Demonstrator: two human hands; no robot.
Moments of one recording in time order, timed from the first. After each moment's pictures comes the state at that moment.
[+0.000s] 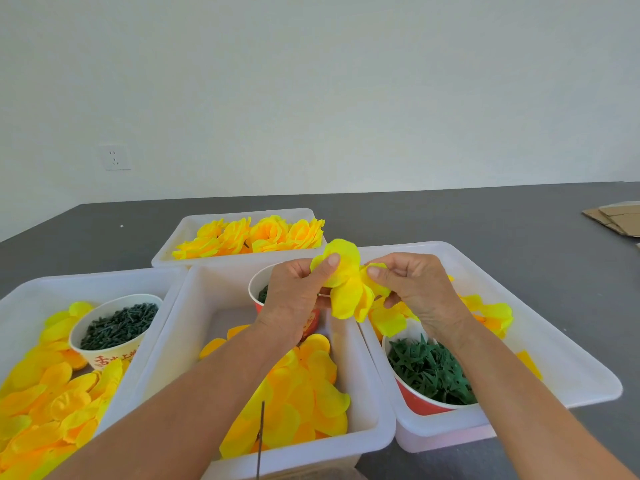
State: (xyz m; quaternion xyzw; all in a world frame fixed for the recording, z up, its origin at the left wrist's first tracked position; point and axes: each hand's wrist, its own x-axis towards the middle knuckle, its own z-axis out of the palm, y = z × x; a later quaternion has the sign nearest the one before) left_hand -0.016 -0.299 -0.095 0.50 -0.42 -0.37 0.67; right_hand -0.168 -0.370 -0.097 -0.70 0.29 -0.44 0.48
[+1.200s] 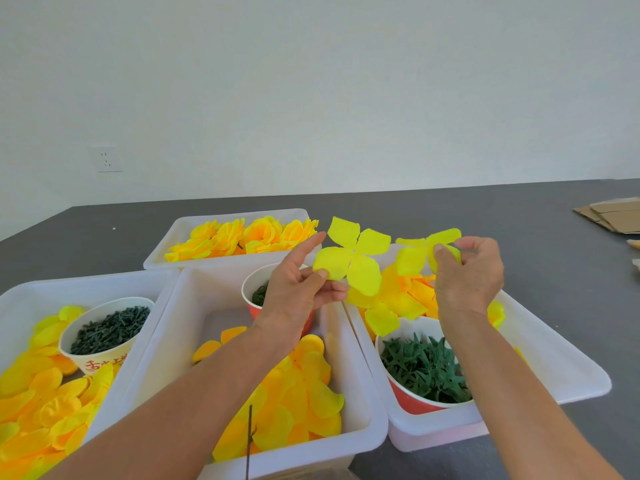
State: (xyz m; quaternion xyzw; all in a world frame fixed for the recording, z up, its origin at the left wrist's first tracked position) left_hand -0.019 -0.299 -0.096 0.44 -0.43 -0.40 0.68; right_hand -0.186 -0.392 -0.094 -0.43 0.55 -0.67 0.25
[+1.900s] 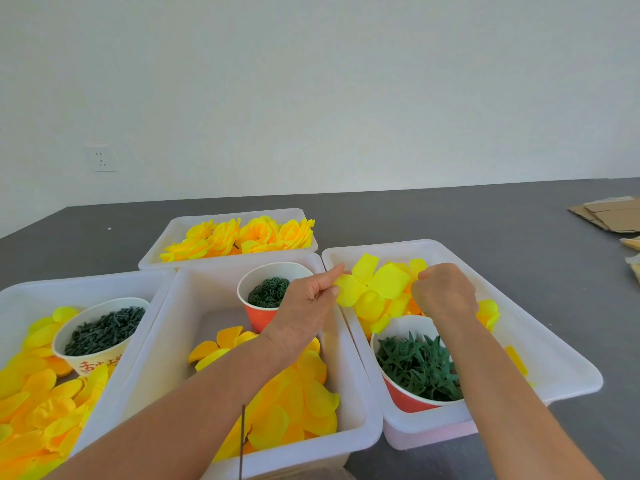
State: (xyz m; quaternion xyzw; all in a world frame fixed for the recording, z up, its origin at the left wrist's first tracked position) left_hand -0.027 -0.303 -0.114 0.57 -0.54 -0.32 0.53; right_hand -0.188 -0.391 -0.096 -0.59 0.73 -0.26 0.23
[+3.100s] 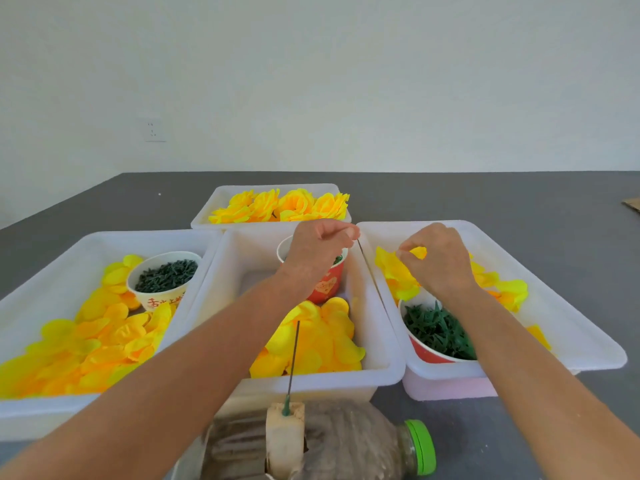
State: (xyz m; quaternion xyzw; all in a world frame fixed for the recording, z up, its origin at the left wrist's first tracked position) left_hand -0.009 -0.290 -0.084 0.60 -0.48 -0.25 0.59; right_hand -0.170 -0.382 -0.106 -0.80 0.49 -0.34 0.05
